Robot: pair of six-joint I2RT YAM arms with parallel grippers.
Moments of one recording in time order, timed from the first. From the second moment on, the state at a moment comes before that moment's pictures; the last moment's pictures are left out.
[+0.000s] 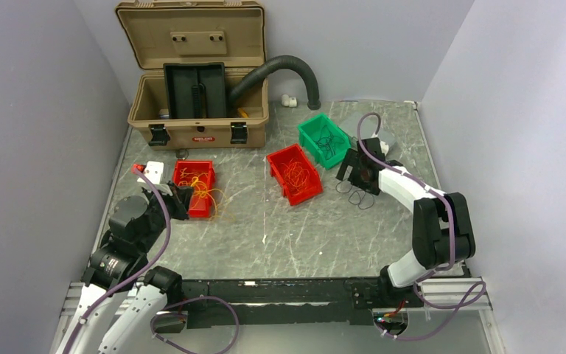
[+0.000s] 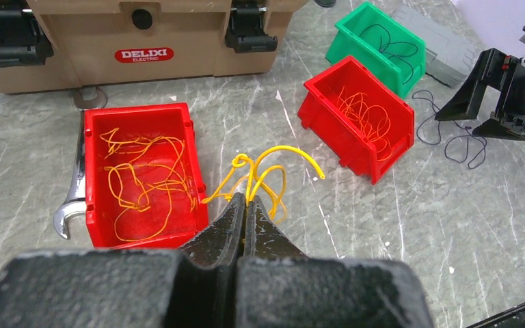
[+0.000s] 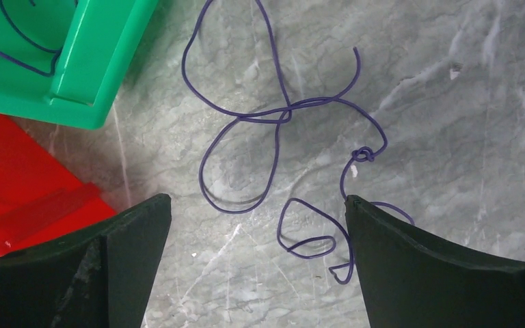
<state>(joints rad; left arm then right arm) -0.38 0.41 0.75 -0.53 -0.07 -0.25 0.19 1.55 0.91 -0.33 0.14 0.57</state>
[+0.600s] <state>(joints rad) -0.38 0.41 0.75 -0.53 -0.06 -0.24 0.13 1.64 1.02 -0.47 0.18 0.92</state>
